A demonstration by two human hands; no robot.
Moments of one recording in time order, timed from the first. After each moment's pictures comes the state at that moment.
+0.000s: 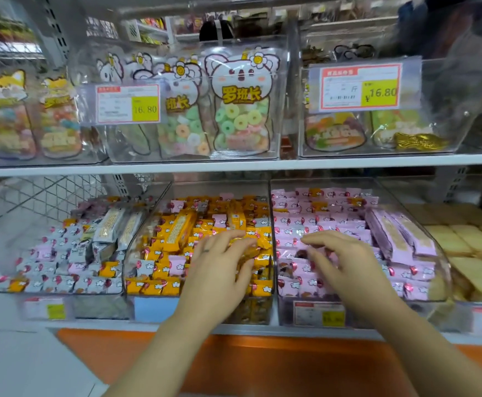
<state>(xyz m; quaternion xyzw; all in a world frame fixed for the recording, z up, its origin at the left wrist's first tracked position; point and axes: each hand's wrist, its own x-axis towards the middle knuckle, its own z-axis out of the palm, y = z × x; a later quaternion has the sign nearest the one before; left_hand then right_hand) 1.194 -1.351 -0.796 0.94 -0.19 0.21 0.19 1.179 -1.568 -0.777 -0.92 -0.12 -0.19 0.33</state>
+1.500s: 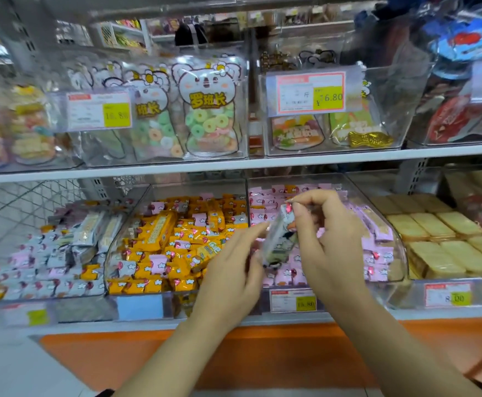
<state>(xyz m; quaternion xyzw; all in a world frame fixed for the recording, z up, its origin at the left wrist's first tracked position) 1.161 -1.404 -0.780 0.84 -0.29 0.22 0.40 1.144 -1.543 -0.739 -0.77 -0.11 -0.40 0.48</state>
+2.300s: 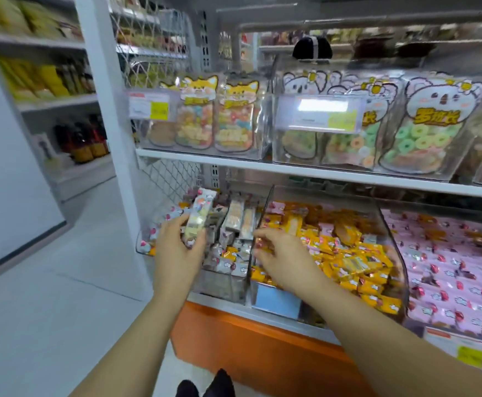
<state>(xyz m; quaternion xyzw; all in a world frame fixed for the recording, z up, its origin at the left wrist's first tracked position) 1.180 -1.126 -0.794 0.83 0.10 0.36 0.41 1.203 -1.314 -0.761 -0.90 -0.23 -0.03 0.36</state>
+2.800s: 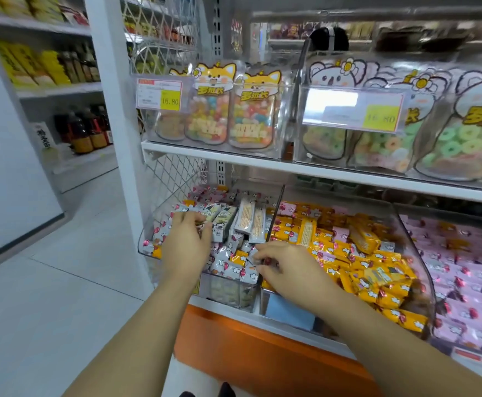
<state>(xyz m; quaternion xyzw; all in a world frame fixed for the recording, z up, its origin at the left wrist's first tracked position) 1.224 -1.109 -0.800 0.89 0.17 0.29 0.30 1.217 -1.304 -0.775 -0.92 -0.30 -0.02 0.25</state>
